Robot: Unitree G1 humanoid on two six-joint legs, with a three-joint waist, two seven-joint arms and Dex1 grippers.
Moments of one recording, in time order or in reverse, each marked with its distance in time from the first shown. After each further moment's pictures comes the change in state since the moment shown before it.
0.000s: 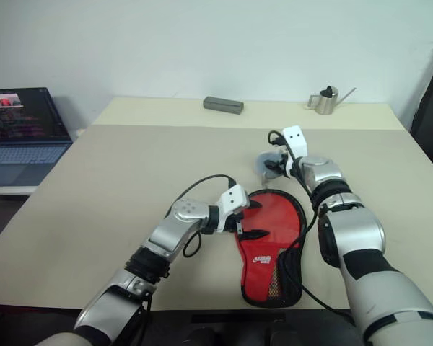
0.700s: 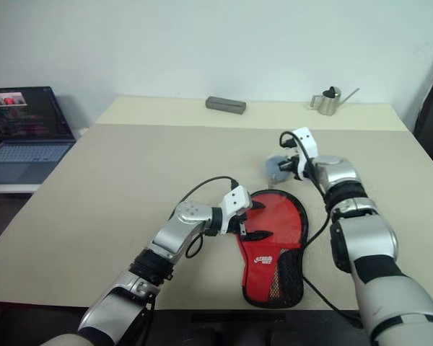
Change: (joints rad) left arm 0.010 -0.030 0.004 0.017 -0.005 -0.020 0.005; right arm 0.090 -0.132 0.045 -0.205 -0.040 0.143 0.180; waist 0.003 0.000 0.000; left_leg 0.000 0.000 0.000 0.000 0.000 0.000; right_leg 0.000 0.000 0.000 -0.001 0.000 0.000
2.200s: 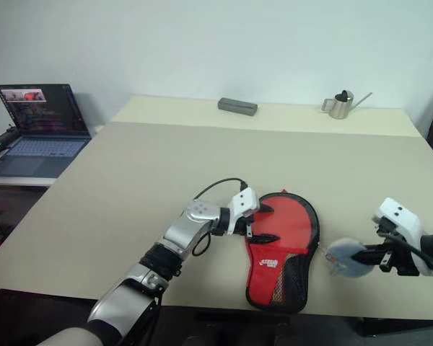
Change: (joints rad) left arm -0.073 -0.062 -0.029 0.157 0.000 -0.092 -0.058; right arm 1.358 -0.783 -0.437 -1.715 0.524 0.767 0.503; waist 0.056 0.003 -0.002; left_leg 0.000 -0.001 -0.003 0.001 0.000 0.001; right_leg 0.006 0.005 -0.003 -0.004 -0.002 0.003
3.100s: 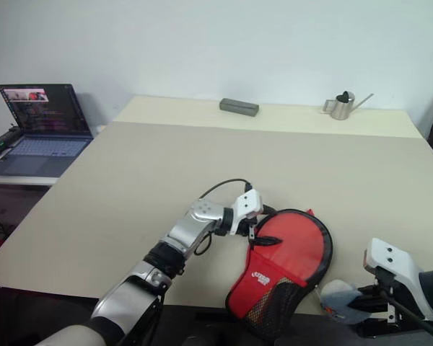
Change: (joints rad) left arm -0.016 -0.001 -0.007 0.031 -0.004 -0.025 -0.063; right arm 0.234 -0.011 -0.057 -0.100 -0.009 -0.217 0.055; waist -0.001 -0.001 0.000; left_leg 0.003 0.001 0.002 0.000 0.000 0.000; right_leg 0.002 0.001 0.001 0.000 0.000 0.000
